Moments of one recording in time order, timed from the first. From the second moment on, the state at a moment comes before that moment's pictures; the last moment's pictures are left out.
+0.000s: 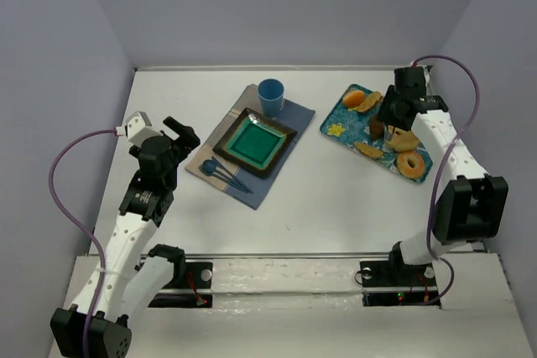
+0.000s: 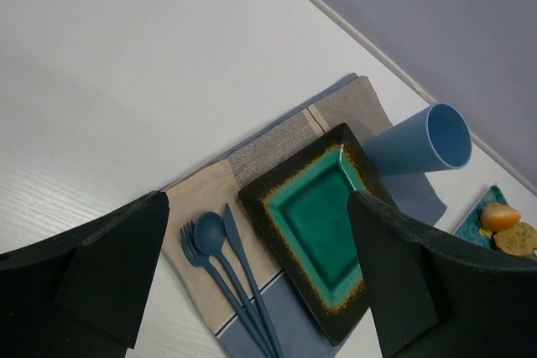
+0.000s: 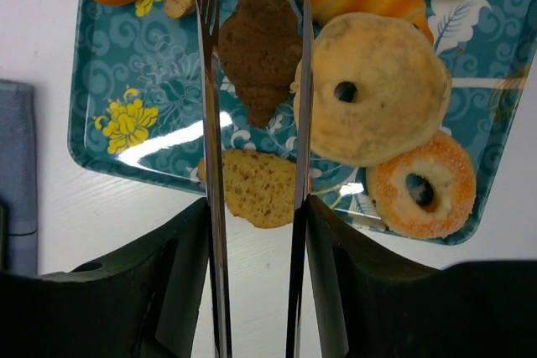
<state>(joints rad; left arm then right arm) -0.24 0.76 0.68 -0.23 -0.41 -0.69 0.08 1.52 1.35 -0.68 0.28 0.41</state>
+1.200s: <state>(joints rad) -0.24 0.79 0.68 -0.22 -0.41 -0.69 0.02 1.71 1.46 -0.68 0.22 0.38</state>
